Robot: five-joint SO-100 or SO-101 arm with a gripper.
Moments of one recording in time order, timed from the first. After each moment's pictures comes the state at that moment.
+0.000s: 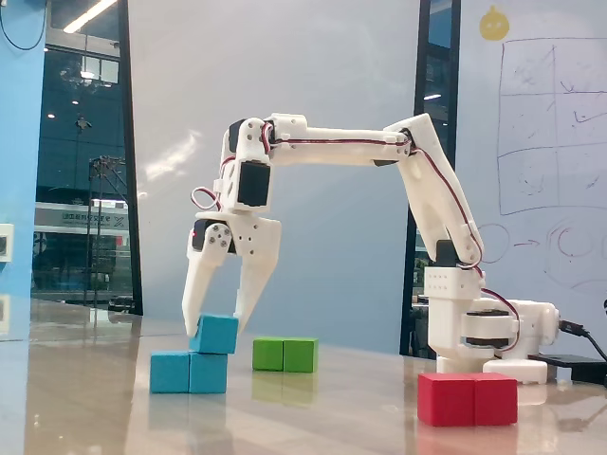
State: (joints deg) arm 11.4 64.2 66.5 82.5 -4.4
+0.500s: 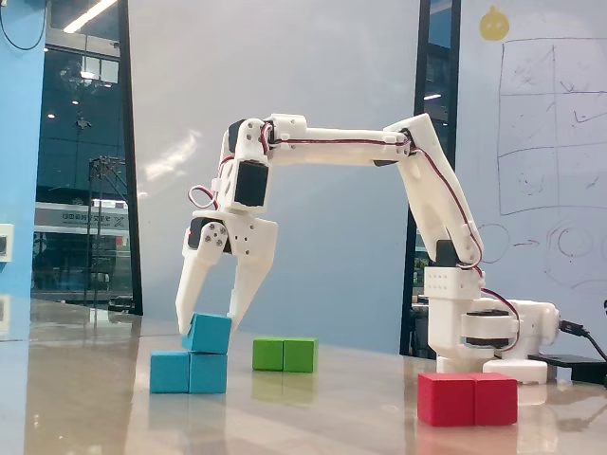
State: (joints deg) arm 11.6 64.2 66.5 81.2 -4.9
